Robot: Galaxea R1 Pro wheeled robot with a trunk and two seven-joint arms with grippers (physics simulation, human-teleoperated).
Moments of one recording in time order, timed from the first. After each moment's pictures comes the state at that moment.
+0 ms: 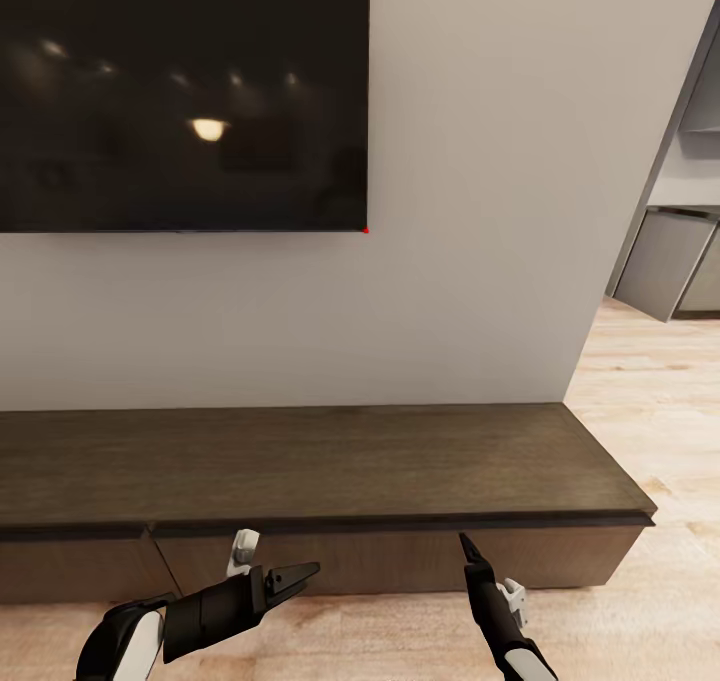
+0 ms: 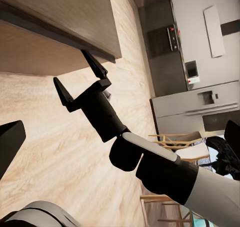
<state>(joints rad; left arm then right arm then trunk) -0.10 0.02 0.11 -1.41 0.50 1.04 -0.88 -0.47 0.10 -0.76 -0.28 -0.62 0.02 0.64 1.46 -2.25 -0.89</state>
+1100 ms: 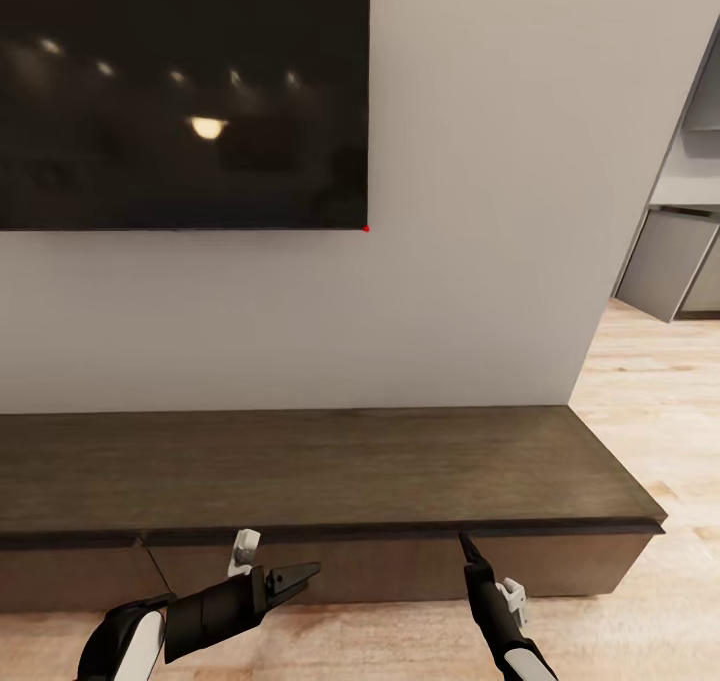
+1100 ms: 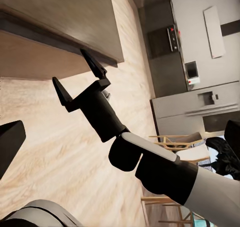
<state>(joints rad) -0.10 0.02 0.11 -1.41 0.50 1.03 -0.88 -0.47 0.10 -0.75 -0.28 -0.62 0.02 0.64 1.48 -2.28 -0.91</state>
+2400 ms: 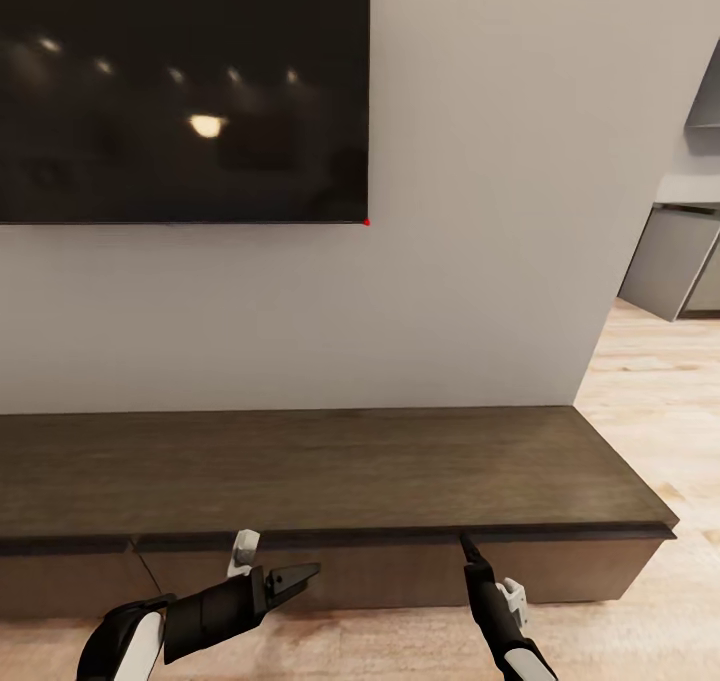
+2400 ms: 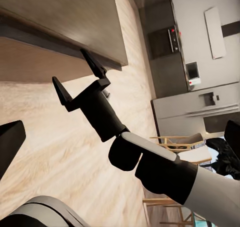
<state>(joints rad) -0.09 0.02 0.11 -1.41 0.50 1.03 -0.88 -0.47 0.10 -0.75 -0.28 -0.62 0.02 0.64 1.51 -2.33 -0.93</state>
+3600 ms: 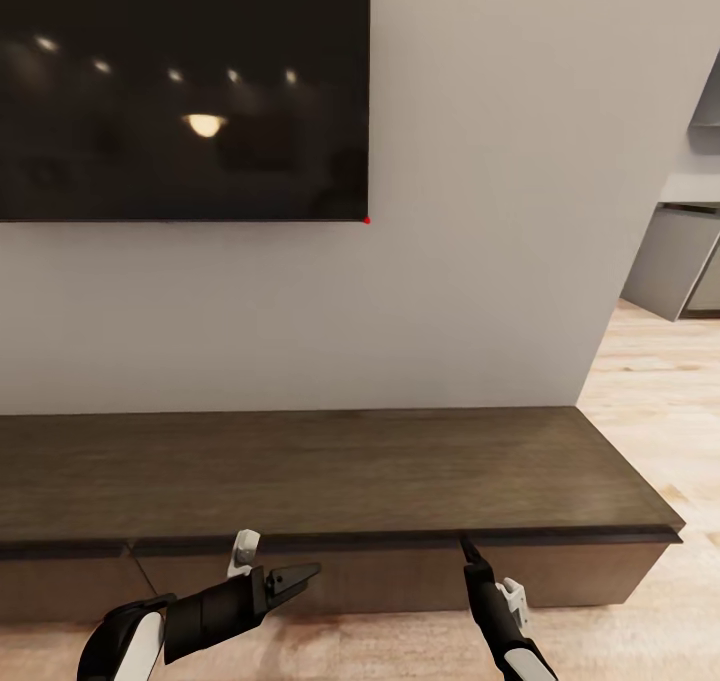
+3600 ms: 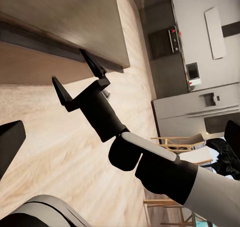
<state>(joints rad) -0.09 0.02 0.11 -1.41 0.50 1.03 -0.88 -0.47 0.10 -0.75 -0.28 -0.62 0.02 0.64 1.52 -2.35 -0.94</state>
